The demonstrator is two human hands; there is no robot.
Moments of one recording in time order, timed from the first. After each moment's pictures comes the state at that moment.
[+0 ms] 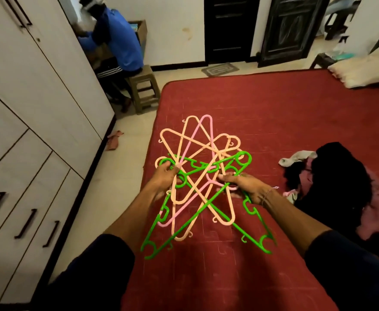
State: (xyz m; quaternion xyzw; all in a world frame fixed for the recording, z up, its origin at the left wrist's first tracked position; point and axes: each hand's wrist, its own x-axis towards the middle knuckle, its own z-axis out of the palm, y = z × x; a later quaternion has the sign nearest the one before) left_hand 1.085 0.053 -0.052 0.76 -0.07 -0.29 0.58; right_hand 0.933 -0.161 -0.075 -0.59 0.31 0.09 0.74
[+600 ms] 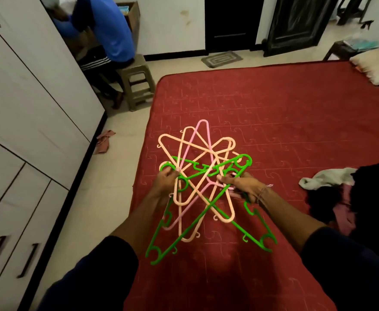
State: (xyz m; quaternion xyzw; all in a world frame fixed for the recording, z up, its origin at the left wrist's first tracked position) left_hand 1.251 -0.046 -0.143 0.75 -0.04 -0.32 0.57; right_hand 1.114 -0.270 -0.165 -0.58 0.39 0.07 0.71
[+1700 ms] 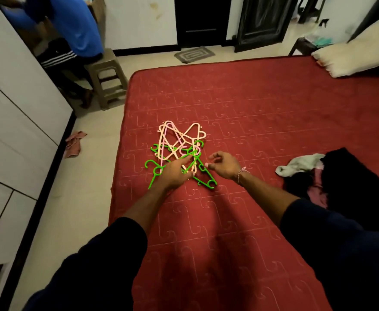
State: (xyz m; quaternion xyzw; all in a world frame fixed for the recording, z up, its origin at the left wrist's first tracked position) left_hand 1.253 -0.115 -0.165 0.85 -0.40 -0.22 0.25; right_hand 1.134 -0.288 -0.162 -0.83 0.35 -0.01 0.43
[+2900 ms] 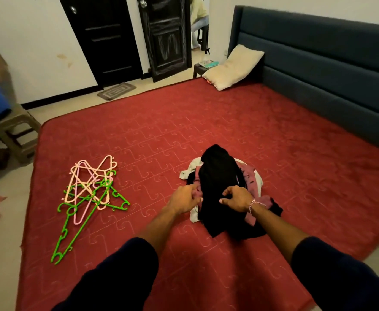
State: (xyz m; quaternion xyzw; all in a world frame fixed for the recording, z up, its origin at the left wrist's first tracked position) left_hand 0.901 -0.320 -0.112 0.76 -0.58 -0.26 0.16; right_hand 0.706 -0.430 -0.119 -0.81 0.48 0.04 0.33
